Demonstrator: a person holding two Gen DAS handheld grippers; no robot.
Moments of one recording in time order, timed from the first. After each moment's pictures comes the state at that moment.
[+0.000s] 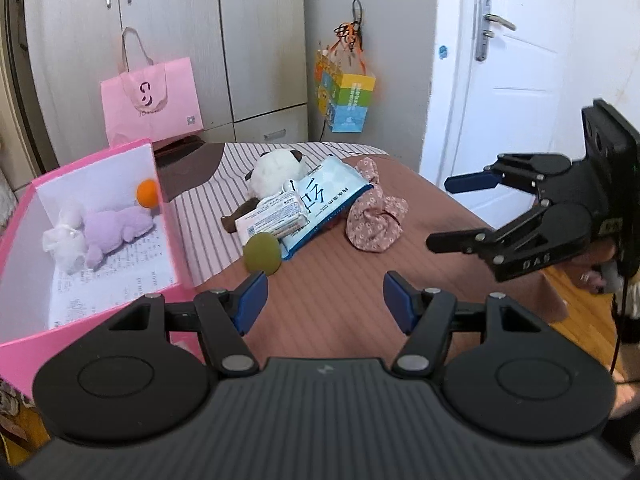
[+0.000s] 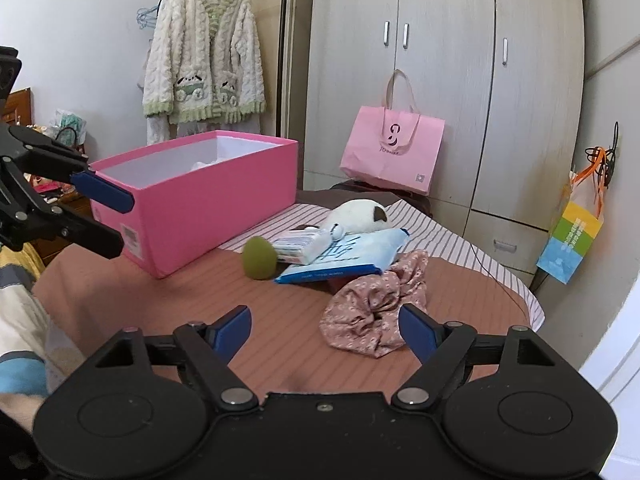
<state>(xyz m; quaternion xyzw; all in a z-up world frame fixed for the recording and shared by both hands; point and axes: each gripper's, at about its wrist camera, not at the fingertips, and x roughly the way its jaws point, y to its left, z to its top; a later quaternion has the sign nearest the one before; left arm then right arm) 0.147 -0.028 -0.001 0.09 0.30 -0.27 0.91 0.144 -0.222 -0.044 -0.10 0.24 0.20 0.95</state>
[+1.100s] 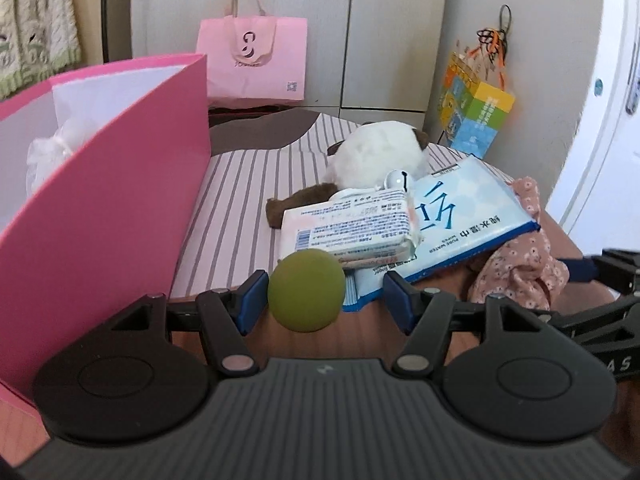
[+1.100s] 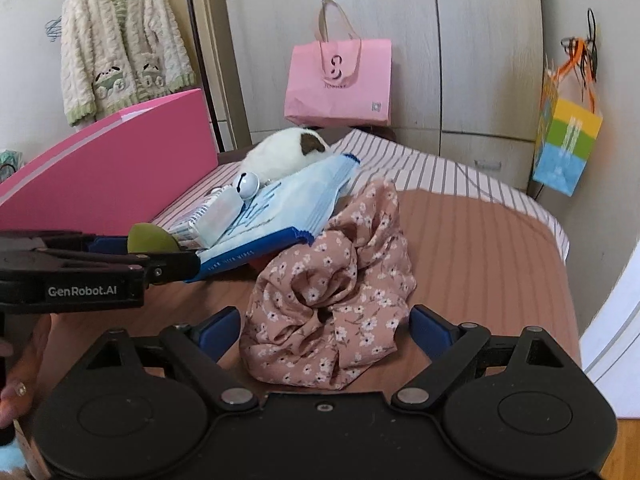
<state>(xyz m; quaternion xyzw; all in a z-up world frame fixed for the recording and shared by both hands) 0.260 -0.068 -0.097 -0.02 0.31 -0.10 0.95 0.244 -0.225 -0.103 -0.01 0.33 0.14 0.93</state>
